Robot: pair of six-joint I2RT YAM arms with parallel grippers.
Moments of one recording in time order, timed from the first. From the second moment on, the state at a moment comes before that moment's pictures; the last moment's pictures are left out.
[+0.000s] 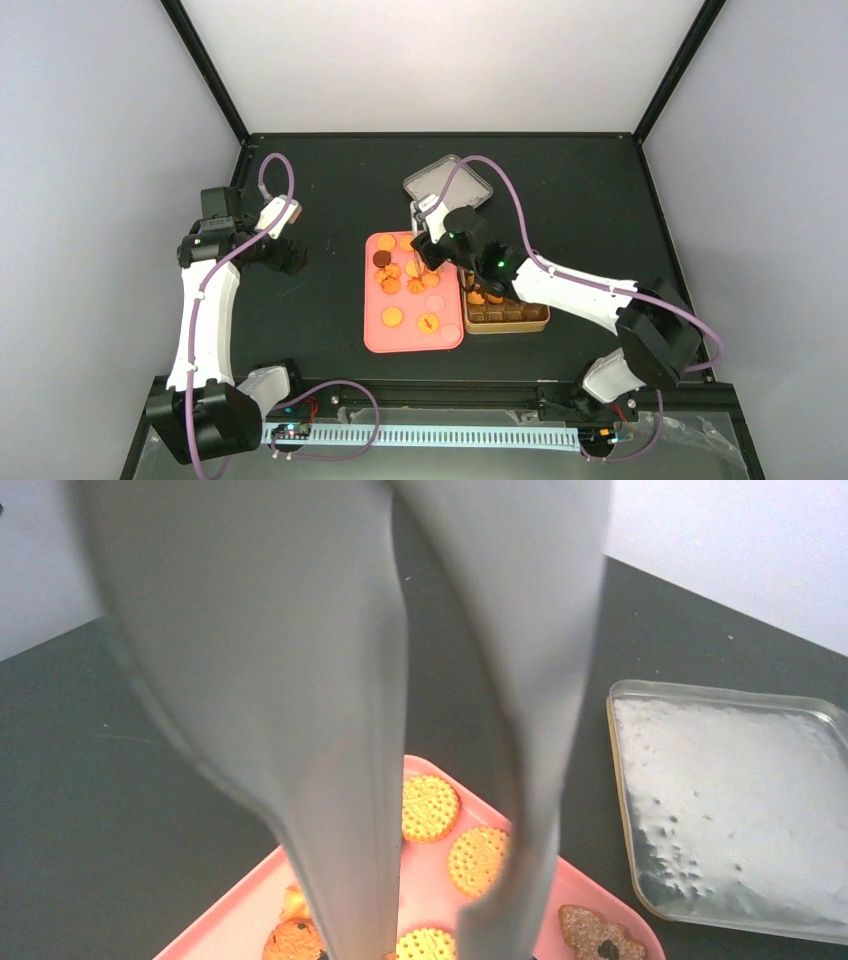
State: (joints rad) left arm 0.22 1.06 1.04 -0.95 0.35 0.57; right arm 0.88 1.50 0.96 0.11 0.07 0.08
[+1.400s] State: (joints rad) left arm 0.22 1.06 1.04 -0.95 0.37 0.57; right arm 0.85 1.19 0.87 0.01 0.13 0.09
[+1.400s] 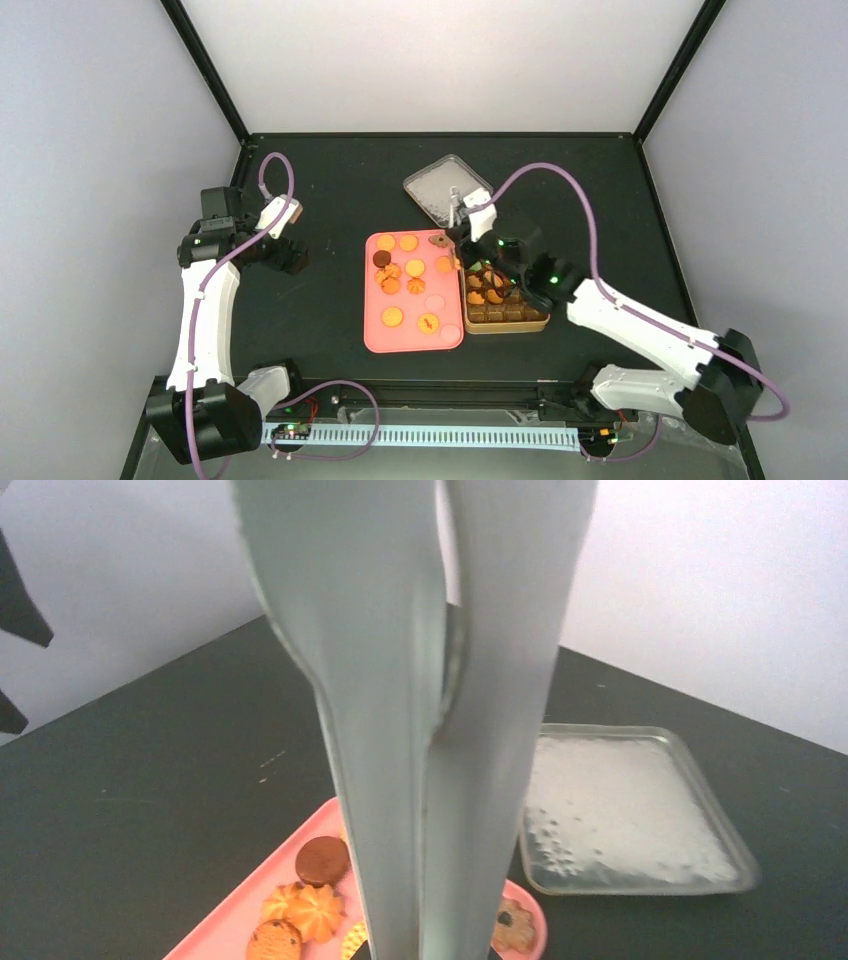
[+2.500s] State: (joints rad) left arm 0.22 1.06 1.04 -0.95 0.44 0.57; right arm 0.78 0.94 0.73 -0.40 0.38 0.15
